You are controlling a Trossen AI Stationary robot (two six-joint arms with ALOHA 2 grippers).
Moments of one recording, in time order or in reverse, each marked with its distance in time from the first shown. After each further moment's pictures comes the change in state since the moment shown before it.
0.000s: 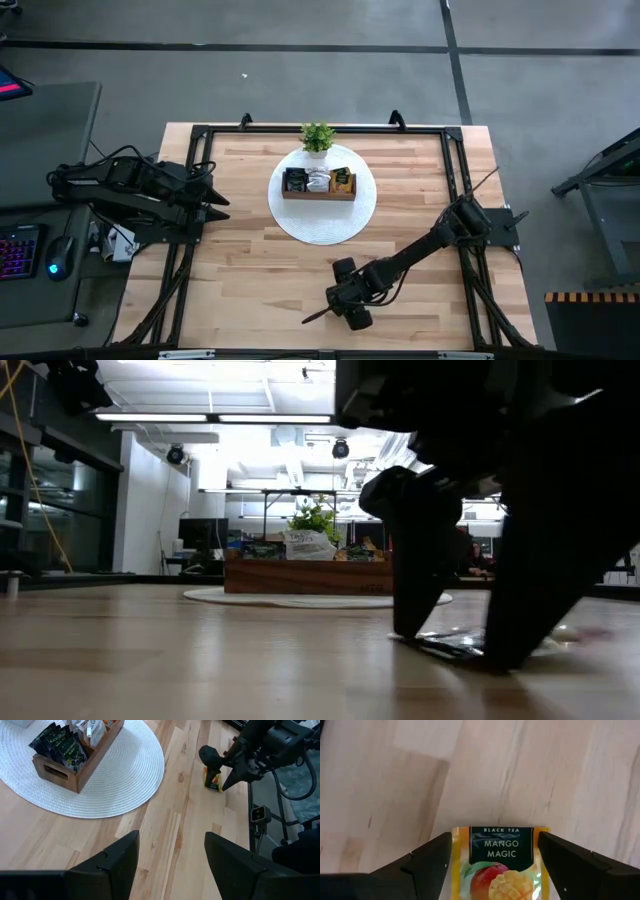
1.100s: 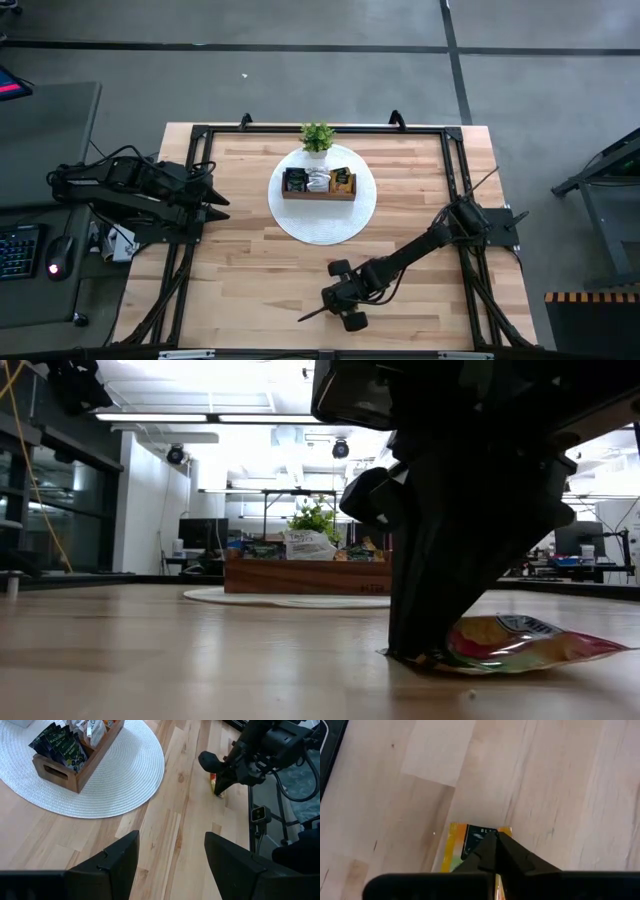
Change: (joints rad) left arm 0.000 0.000 0.000 0.000 0.000 0.000; right arm -0.012 0.031 -0.002 0.035 -0.004 -0.026
